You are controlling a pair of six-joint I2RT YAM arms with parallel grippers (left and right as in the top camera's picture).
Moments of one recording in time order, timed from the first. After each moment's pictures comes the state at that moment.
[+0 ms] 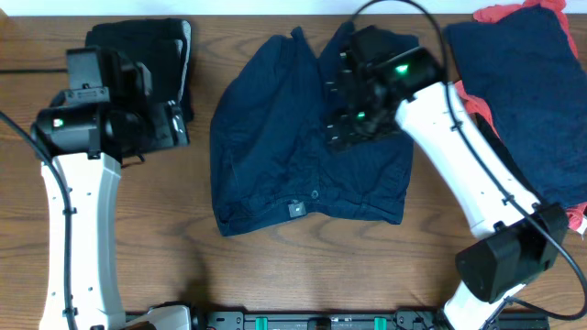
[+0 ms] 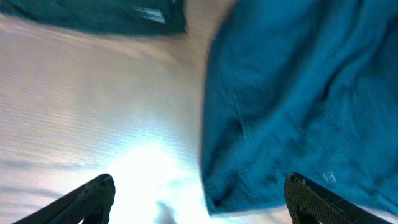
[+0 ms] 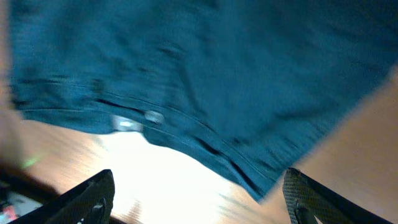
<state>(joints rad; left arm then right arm) 0.10 1.42 1.50 -1.24 0.13 -0.12 0.44 1.86 1.84 -1.39 -0.13 0.15</state>
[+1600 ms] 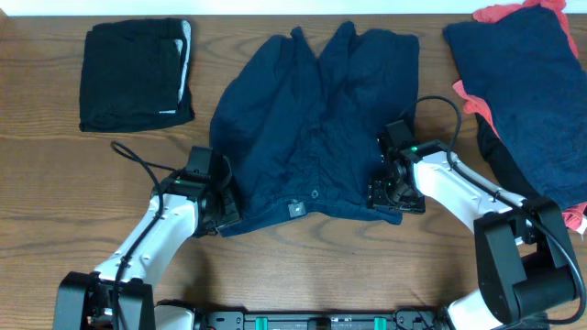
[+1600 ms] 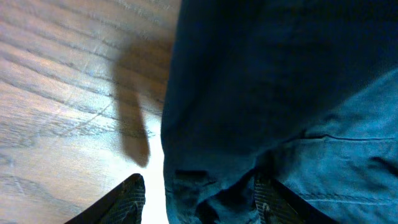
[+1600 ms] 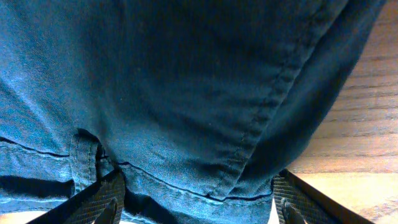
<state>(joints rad) -0.18 1.42 0.66 -0.68 0.07 -0.54 0.34 1.72 0.92 -0.77 -0.07 0.45</state>
